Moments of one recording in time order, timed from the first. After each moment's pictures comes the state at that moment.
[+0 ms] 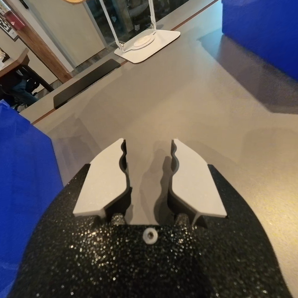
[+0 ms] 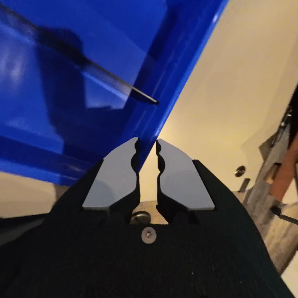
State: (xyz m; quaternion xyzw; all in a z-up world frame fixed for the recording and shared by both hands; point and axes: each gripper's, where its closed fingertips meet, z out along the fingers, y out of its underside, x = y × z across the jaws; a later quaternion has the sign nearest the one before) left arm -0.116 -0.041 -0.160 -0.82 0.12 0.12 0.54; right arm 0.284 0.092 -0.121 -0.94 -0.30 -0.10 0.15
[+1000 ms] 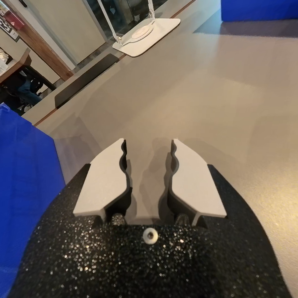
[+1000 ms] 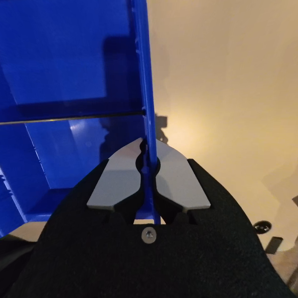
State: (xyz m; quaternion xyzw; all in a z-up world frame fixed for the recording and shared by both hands) left arm -0.116 -0.039 -0.168 -0.83 0.13 0.14 0.52; right arm 0.306 0.199 -0.155 -0.96 -0.23 0.05 0.12
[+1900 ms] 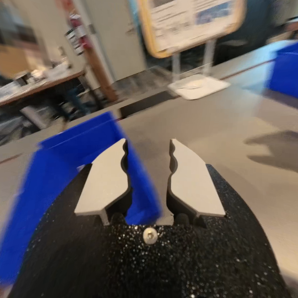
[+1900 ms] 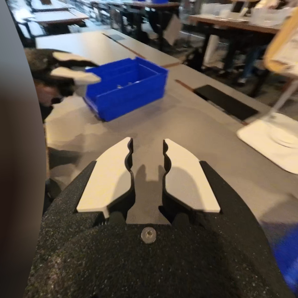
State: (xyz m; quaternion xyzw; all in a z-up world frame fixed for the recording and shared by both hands) left arm -0.216 -0.107 -0.045 -0.78 0.00 0.16 0.60; right arm 0.019 -0.005 -0.027 -0.59 -0.56 0.41 0.41
